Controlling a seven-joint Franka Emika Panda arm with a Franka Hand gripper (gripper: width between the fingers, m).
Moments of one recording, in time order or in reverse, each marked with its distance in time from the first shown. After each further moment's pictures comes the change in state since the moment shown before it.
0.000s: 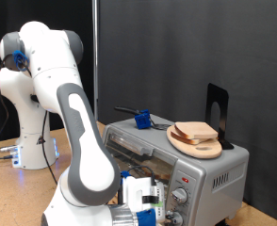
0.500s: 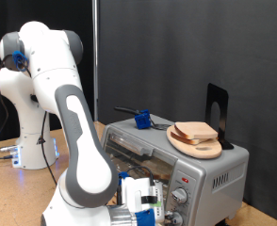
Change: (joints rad) arm 0.000 0.000 0.000 -0.004 0.018 0.007 -0.001
